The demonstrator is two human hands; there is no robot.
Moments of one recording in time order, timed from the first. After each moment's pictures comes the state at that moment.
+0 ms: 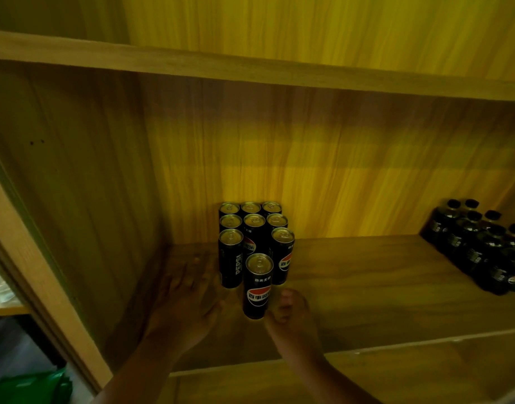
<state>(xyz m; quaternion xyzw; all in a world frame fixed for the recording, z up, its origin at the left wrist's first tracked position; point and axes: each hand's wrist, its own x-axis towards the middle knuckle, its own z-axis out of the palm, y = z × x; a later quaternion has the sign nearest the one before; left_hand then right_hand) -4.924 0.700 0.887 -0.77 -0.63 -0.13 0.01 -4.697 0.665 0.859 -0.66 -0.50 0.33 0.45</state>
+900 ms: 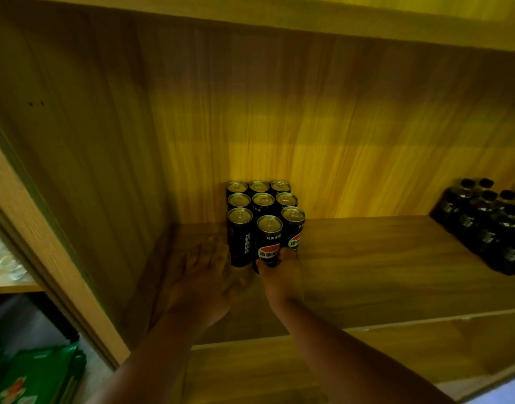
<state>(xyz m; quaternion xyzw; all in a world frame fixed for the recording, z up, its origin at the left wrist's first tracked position) -4.904 0.694 0.900 -0.76 -0.64 -0.11 -0.01 -4.739 0.732 0.857 -0.72 -0.49 0.20 0.46</state>
